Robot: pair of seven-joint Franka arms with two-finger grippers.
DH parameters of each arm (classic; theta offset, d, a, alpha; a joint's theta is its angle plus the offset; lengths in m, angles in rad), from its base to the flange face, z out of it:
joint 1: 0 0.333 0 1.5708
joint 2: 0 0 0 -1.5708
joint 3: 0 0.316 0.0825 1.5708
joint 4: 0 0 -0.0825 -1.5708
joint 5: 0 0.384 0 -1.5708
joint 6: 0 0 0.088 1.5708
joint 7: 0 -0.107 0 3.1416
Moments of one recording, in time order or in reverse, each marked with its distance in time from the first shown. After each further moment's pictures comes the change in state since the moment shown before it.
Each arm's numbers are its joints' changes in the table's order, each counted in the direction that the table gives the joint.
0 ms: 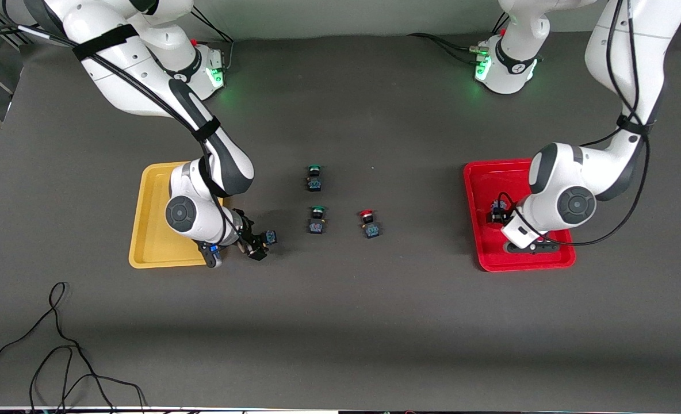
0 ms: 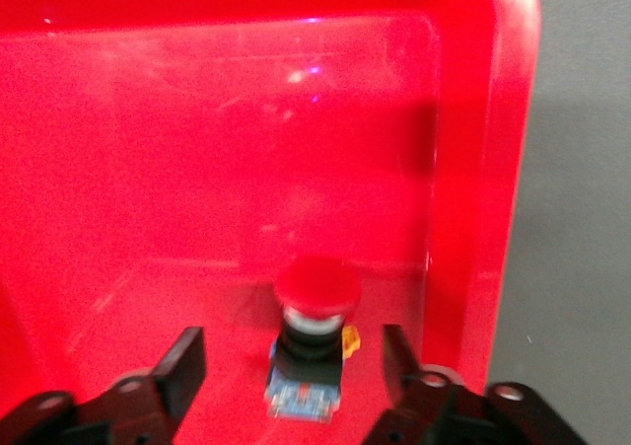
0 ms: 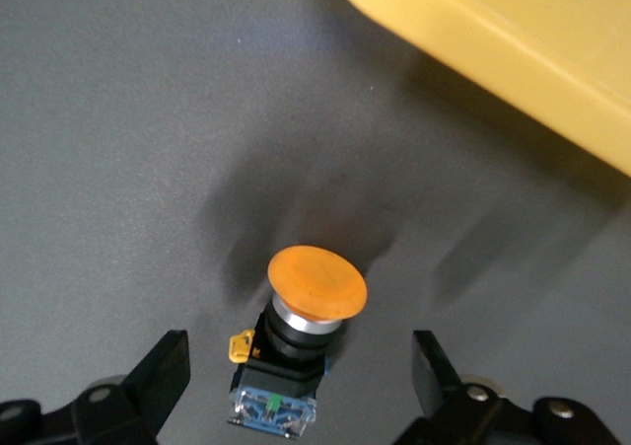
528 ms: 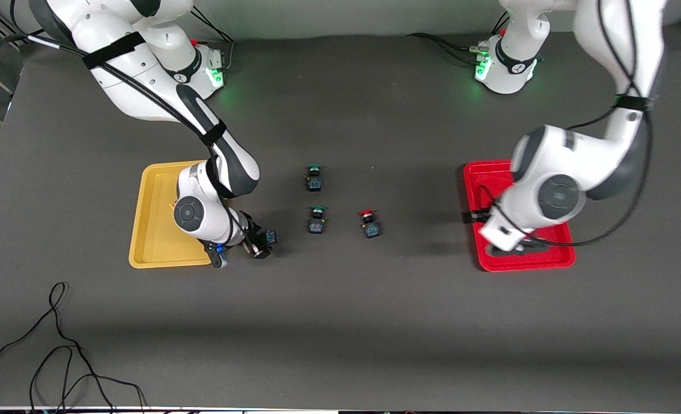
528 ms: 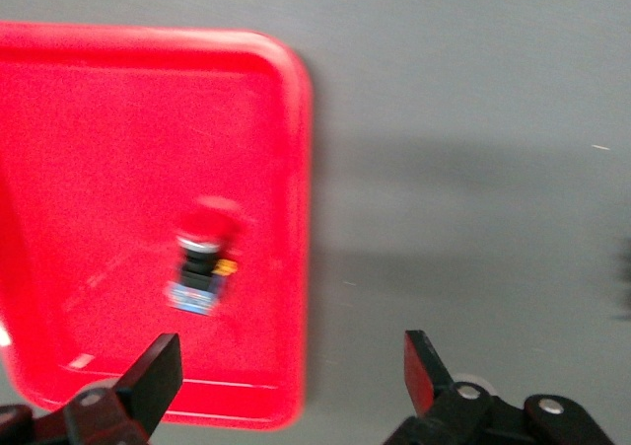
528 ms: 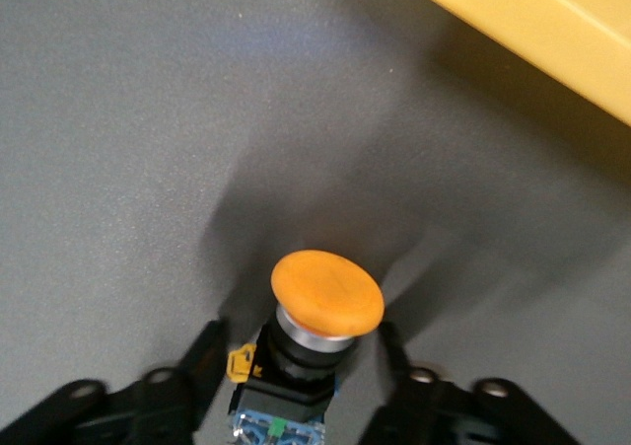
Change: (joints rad) left arm -0.188 0.045 -0.024 0.212 -0.041 0.210 0.267; right arm 0.011 -0.026 0.001 -0.002 0.000 -0.046 -0.002
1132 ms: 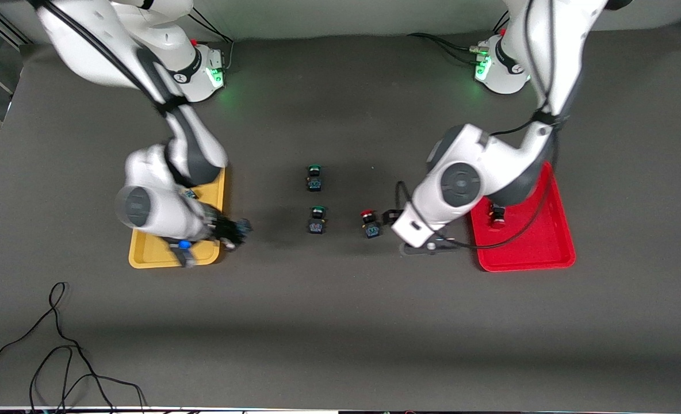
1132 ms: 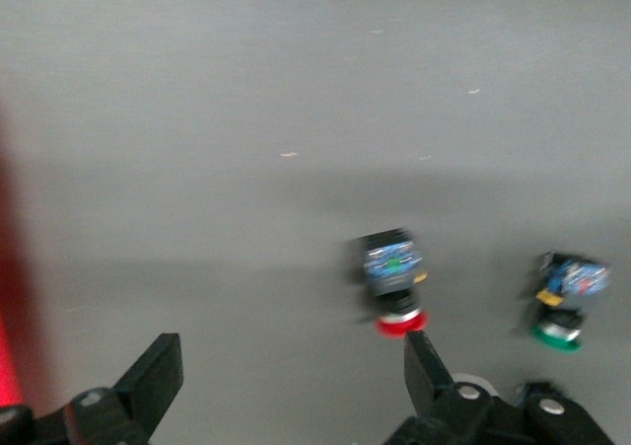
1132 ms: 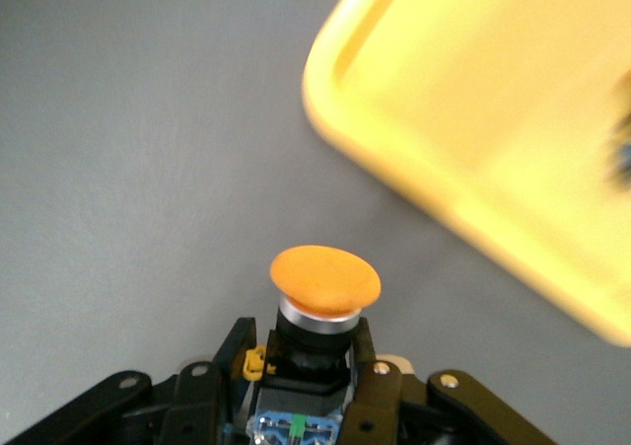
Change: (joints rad) left arm -0.248 -0.197 -0.001 0.221 -0.064 -0.155 0.167; right arm -0.071 0.268 -0.086 0.029 -0.008 0.373 0.243
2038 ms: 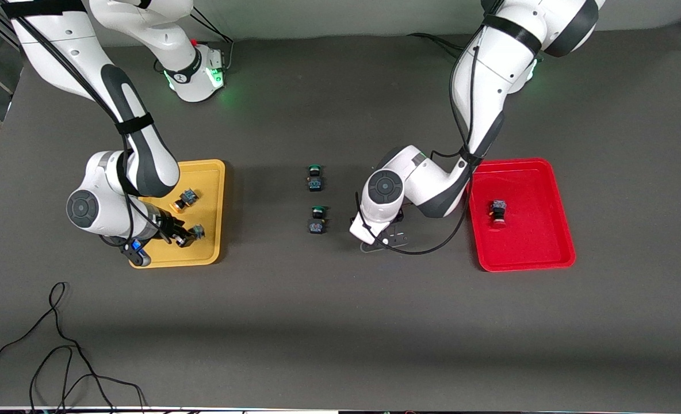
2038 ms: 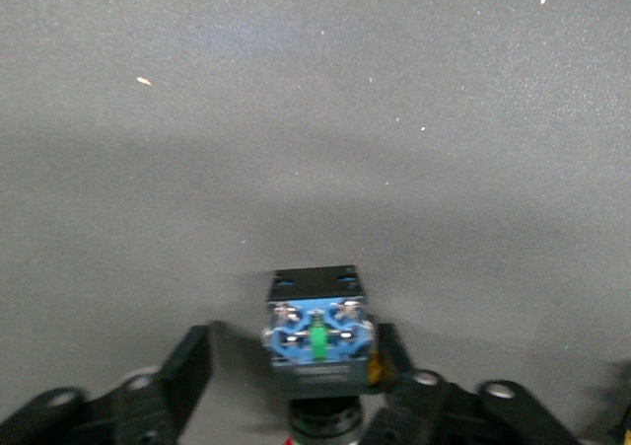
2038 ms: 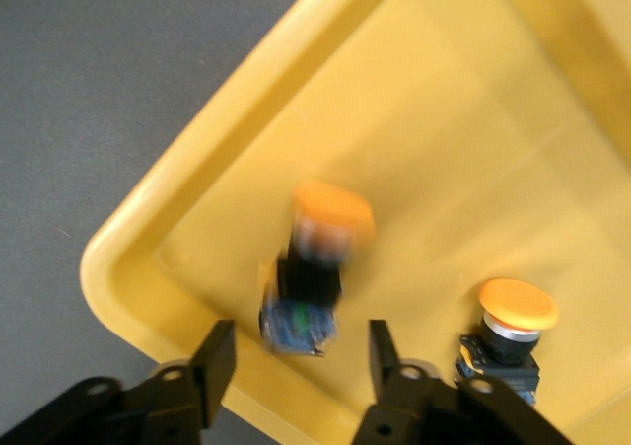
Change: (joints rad) left arm -0.129 -0.225 0.018 0.024 0.170 -0.191 0.329; right arm -0.024 -0.034 -0.134 -0.182 0.000 -0.180 0.311
